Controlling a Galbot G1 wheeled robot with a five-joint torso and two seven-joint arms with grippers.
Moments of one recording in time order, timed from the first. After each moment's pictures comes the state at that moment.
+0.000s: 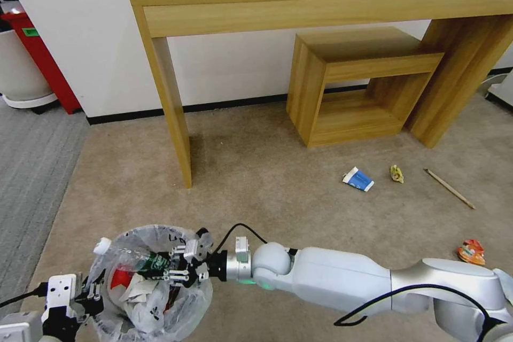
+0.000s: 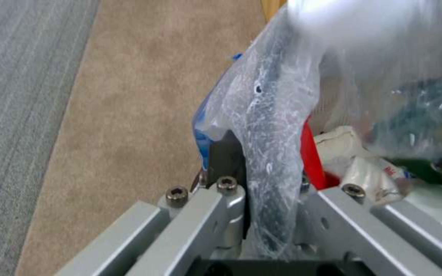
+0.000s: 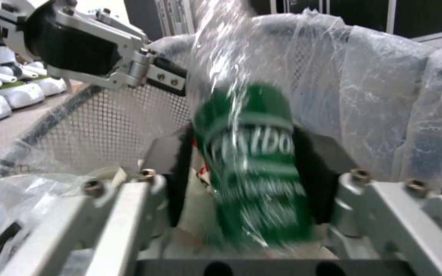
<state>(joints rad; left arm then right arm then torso) 2.29 -0.97 -0.96 -2.51 -0.76 0.32 -0.45 -0.33 1.18 -1.01 1.49 0.92 0.29 -0.42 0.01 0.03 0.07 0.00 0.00</state>
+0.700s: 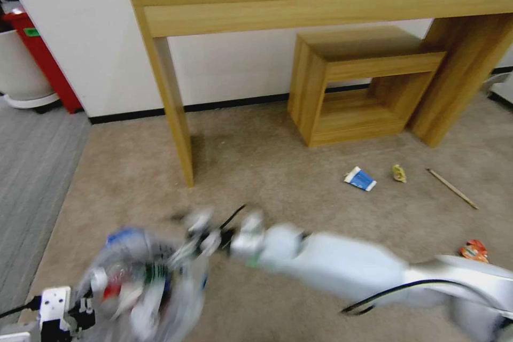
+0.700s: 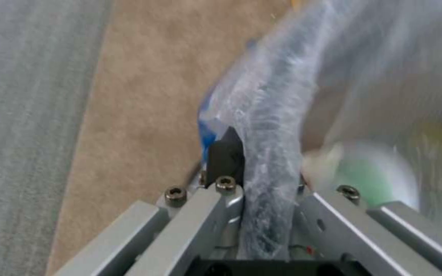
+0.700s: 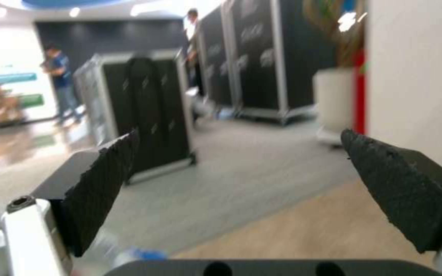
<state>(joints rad) 2.30 -1.00 -0.95 -2.48 -0.70 0.33 -0.43 -0.31 1.04 -0.69 1.63 1.03 0.27 -0.35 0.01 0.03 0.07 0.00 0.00</state>
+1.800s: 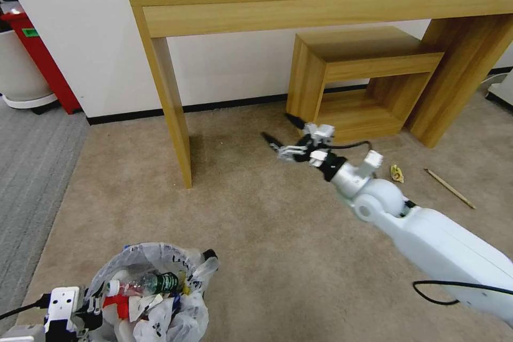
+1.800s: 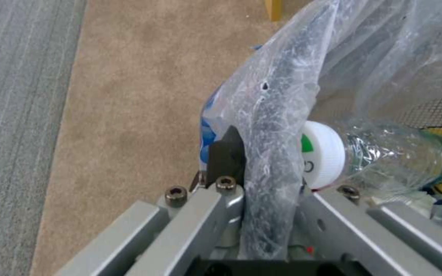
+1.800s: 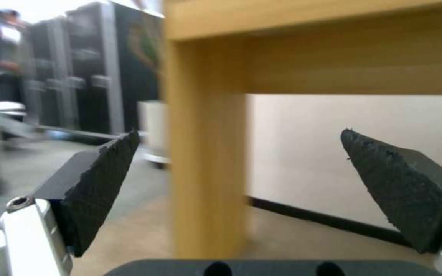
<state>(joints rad) 2.33 -0.99 -0.96 -2.50 -0.68 0.33 -0.37 -0.72 0.74 -0.08 1.75 0.90 0.28 -0.22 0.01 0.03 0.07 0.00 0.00</state>
